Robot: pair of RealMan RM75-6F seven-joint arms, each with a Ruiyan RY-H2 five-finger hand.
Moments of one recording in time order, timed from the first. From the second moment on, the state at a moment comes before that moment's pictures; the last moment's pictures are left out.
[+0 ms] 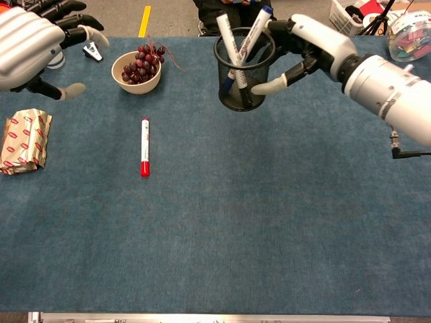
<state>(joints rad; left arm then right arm) -0.55 -1.22 -0.10 -1.66 1.51 1.19 0.37 0.68 -1.39 0.27 -1.62 -1.26 0.88 0.41</state>
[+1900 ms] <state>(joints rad) -0.80 -1.66 0.22 -0.77 2.01 1.21 -0.30 0.48 -1.18 0.13 -1.63 -1.40 1.04 0.61</state>
